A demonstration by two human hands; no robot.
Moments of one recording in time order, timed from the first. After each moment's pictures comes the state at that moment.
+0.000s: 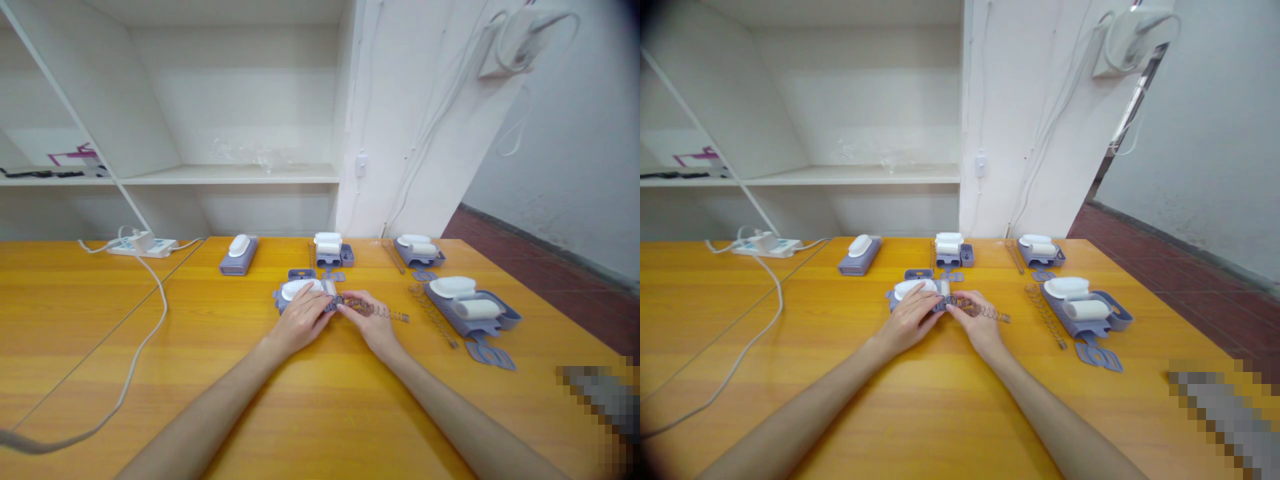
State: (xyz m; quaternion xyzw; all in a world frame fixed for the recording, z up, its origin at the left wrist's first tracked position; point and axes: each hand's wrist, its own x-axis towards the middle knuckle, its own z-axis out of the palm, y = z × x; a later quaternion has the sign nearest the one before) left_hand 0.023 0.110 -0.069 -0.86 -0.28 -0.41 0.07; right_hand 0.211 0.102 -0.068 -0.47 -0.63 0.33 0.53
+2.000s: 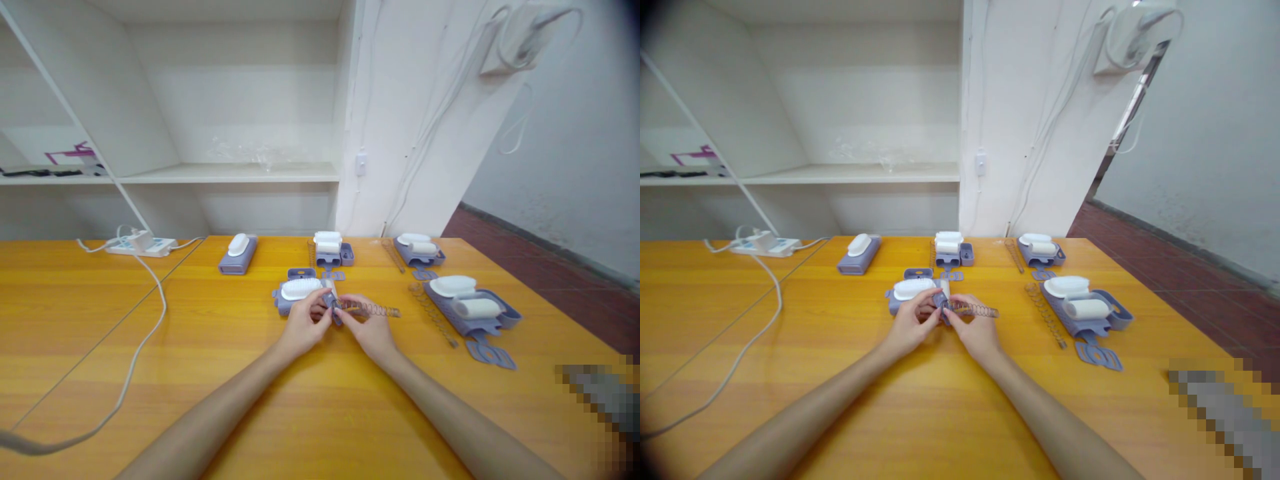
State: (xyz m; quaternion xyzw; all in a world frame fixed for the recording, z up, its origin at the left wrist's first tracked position) left_hand 0.046 0.099 -0.072 -0.66 -0.39 -0.48 -0.43; right_hand 0.206 0.098 -0.083 -0.45 -0.65 0.29 0.54
